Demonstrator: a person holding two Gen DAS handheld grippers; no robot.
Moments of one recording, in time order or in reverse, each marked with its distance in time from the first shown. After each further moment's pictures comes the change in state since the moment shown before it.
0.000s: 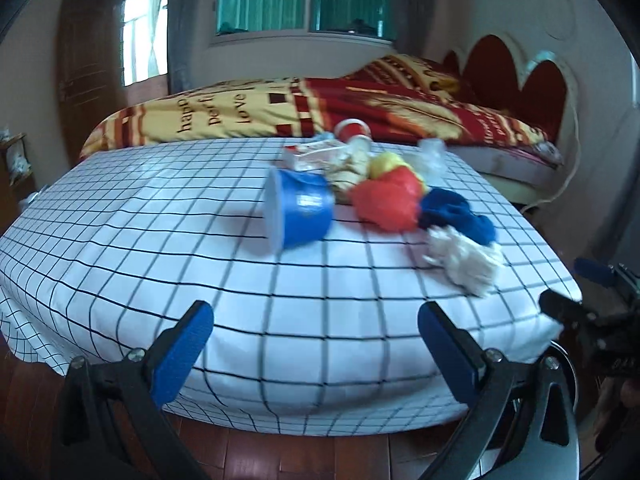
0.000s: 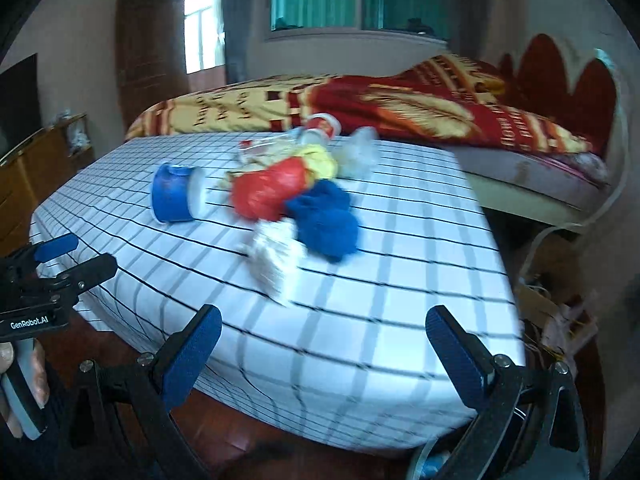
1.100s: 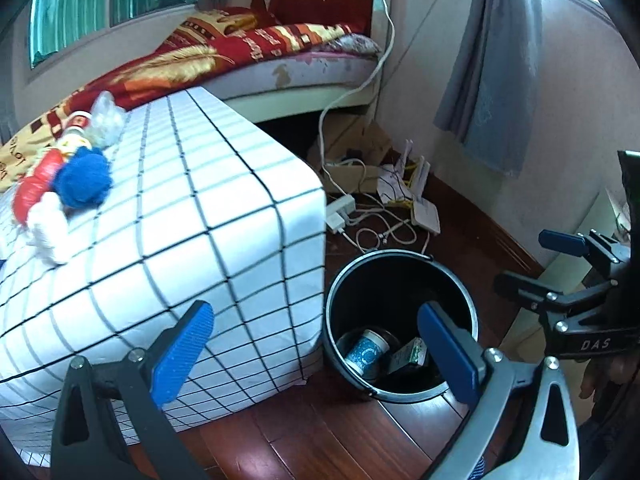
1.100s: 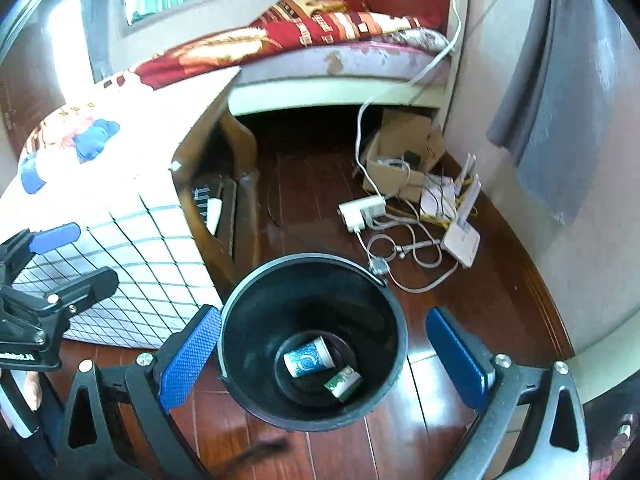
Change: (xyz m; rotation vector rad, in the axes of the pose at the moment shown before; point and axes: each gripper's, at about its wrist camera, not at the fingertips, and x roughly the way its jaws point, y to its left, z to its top) left arm -0.013 -0.267 -0.071 0.397 0.161 -0.439; right arm -0.114 -0.207 -0.171 0.321 0.154 -0.333
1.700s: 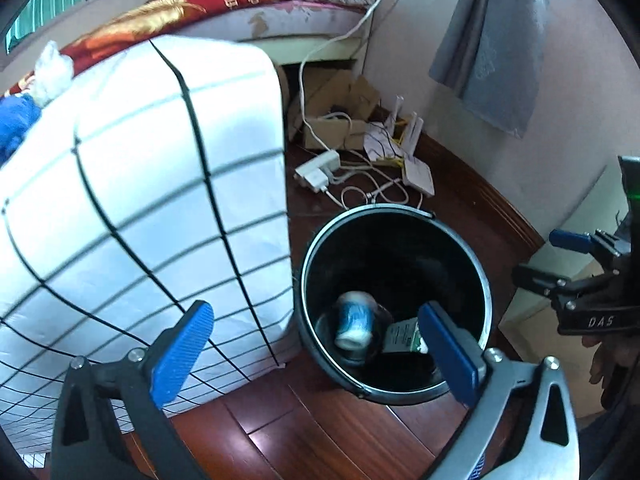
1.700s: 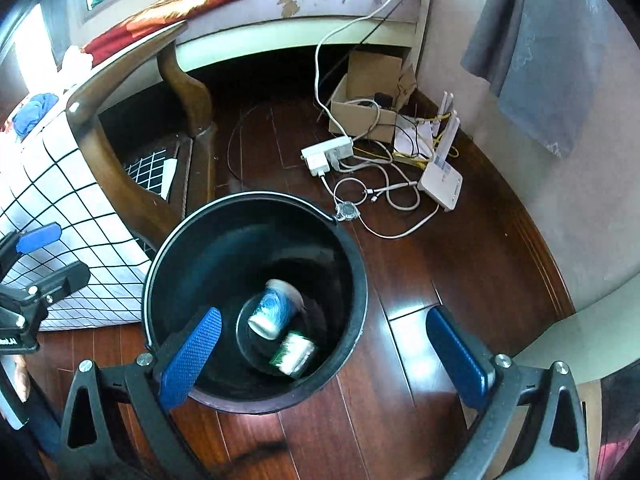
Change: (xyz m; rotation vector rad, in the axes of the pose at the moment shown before) left arm 0.055 -0.014 -0.025 0.015 0.132 -0.058; right arm 0.061 -0.060 -0.040 0.077 0.168 -0.054
